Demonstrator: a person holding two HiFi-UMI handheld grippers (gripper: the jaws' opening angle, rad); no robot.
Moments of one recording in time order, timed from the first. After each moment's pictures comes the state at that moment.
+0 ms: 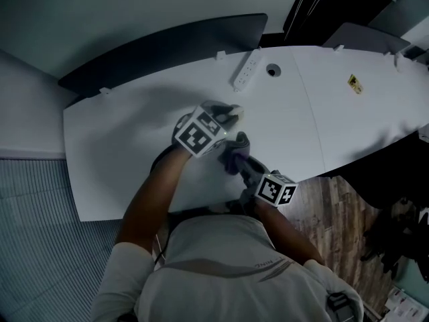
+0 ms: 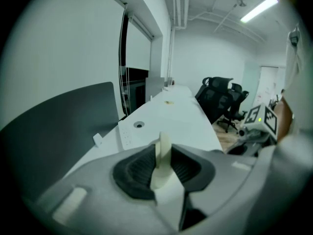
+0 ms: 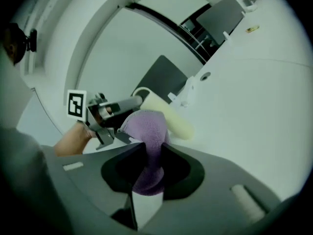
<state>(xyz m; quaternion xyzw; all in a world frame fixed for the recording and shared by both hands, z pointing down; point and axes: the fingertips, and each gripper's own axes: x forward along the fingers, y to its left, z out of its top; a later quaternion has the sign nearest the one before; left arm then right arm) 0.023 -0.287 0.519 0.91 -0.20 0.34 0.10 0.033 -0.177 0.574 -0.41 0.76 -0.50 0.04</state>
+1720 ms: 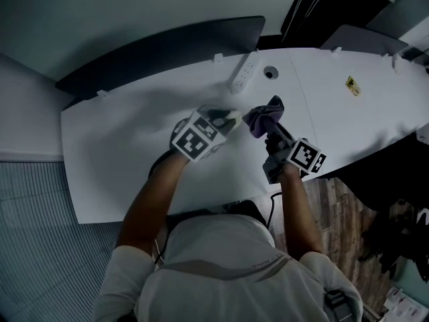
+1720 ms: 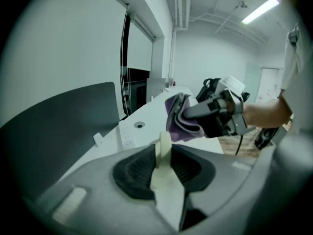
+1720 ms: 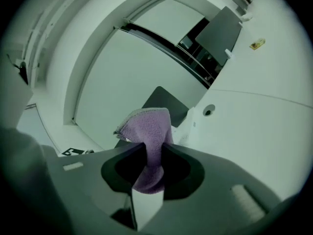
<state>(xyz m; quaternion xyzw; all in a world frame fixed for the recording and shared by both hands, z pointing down) 0.023 -0.287 0.516 0.91 -0.21 0.33 0.11 0.121 -0.289 0.513 -0.44 0.76 -0.46 0.12</state>
